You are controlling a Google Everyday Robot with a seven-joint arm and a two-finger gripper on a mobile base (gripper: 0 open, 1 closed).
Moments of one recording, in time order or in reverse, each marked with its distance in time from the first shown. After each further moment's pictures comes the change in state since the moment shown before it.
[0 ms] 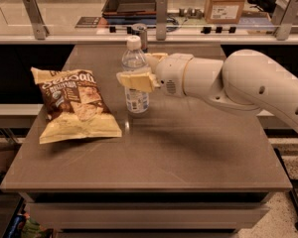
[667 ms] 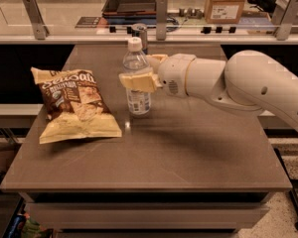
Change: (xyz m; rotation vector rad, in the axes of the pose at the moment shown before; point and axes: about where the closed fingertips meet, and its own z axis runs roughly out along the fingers) arm 0.002 -0.004 -0.003 0.007 0.000 0.004
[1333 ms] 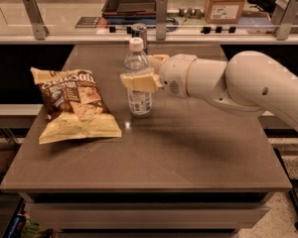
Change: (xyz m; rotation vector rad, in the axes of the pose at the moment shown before) arm 0.003 -0.004 -0.003 0.006 0.001 0.007
